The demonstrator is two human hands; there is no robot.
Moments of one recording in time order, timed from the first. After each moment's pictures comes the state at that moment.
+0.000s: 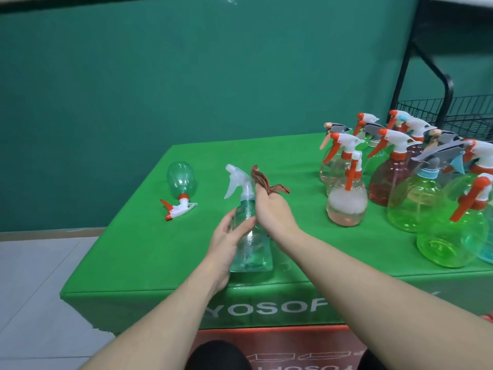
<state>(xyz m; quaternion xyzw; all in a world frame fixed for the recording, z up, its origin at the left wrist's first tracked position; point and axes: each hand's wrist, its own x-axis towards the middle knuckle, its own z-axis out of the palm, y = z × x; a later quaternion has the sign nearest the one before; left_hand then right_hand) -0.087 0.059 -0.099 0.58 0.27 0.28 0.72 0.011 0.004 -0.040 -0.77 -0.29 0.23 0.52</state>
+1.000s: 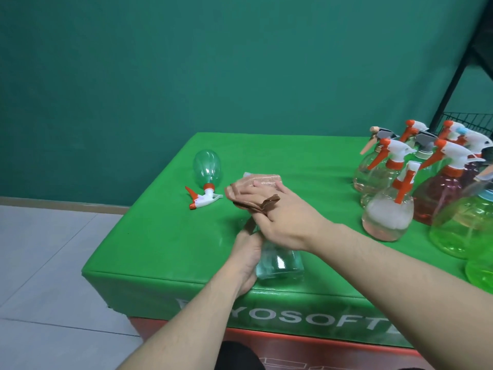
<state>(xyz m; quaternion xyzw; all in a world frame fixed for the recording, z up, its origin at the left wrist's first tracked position) -0.086 0.085 -0.132 0.51 0.28 0.28 0.76 0.009 0.029 -0.041 -0.70 -0.70 0.01 0.13</state>
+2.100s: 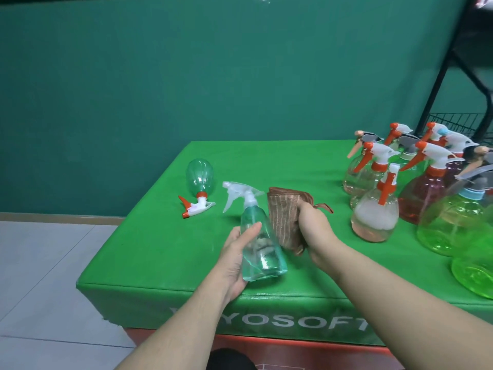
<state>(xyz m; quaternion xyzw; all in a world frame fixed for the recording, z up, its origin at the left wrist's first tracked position) -0.096 0.084 -0.125 0.42 0.27 0.26 0.83 0.039 0.010 -0.071 -0.72 -0.16 0.31 0.61</state>
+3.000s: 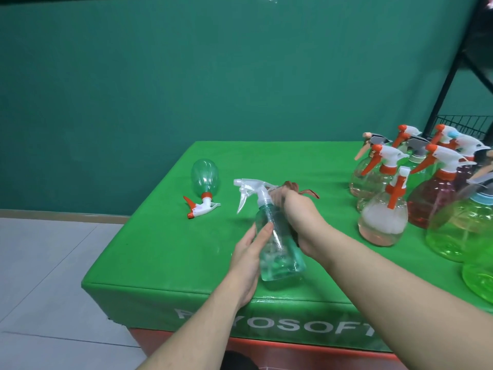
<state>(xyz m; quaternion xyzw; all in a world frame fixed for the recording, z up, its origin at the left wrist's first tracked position) -0.086 0.074 -0.128 0.51 0.24 0.29 0.78 0.010 0.028 -0.033 -0.70 -0.22 0.34 0.58</state>
